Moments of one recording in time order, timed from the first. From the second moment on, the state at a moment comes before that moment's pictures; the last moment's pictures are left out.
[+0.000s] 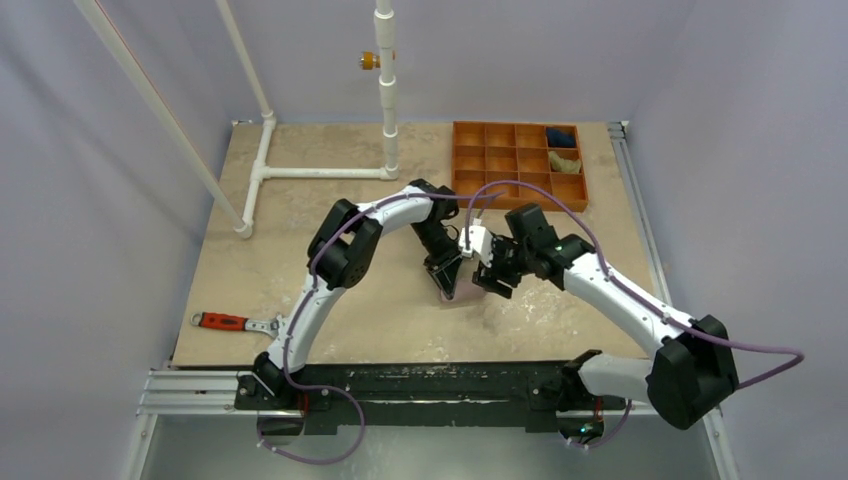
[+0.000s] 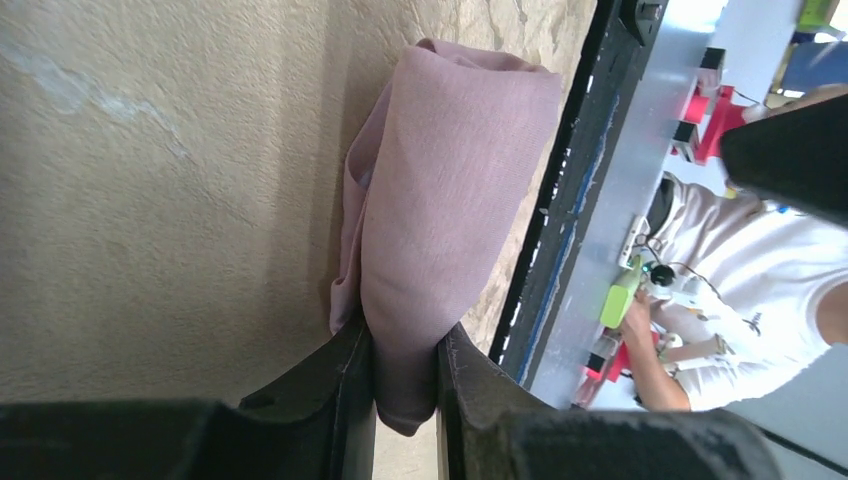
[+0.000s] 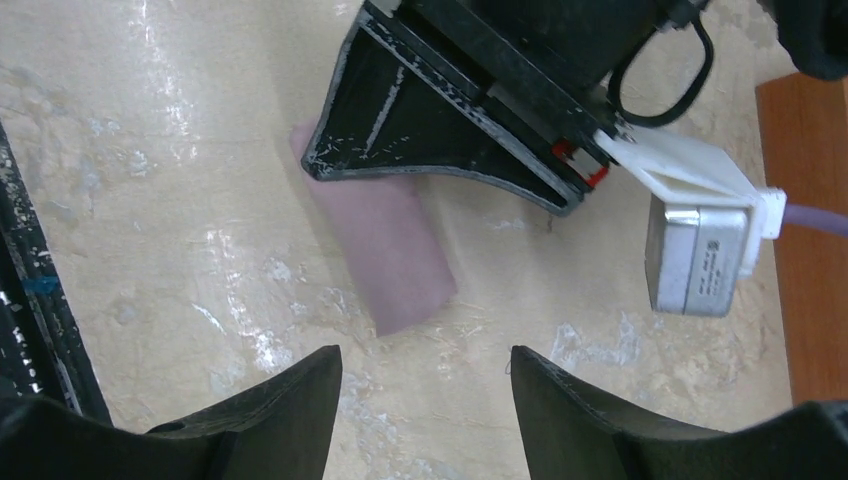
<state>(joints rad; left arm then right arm) -0.69 2.45 1.92 -1.20 0.90 0.42 0.49 1.21 0.85 -0.61 -0.37 -0.73</state>
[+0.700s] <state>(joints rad) -0.68 2.56 1.96 -1.39 1.02 0.42 0.90 1.42 0.78 -0.42 -0.10 -0.71</state>
